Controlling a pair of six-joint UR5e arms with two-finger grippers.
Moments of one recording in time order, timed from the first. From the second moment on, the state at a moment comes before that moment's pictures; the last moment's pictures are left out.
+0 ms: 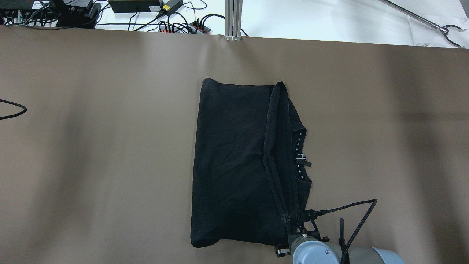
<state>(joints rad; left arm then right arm) -1.08 -1.46 -2.08 -1.51 -1.38 -0.20 0.16 -1.34 2.04 -1.64 1.49 1.32</state>
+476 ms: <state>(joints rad) -1.08 -1.52 -2.04 -1.51 -1.37 -0.19 0.16 -1.34 2.04 -1.64 1.49 1.32</state>
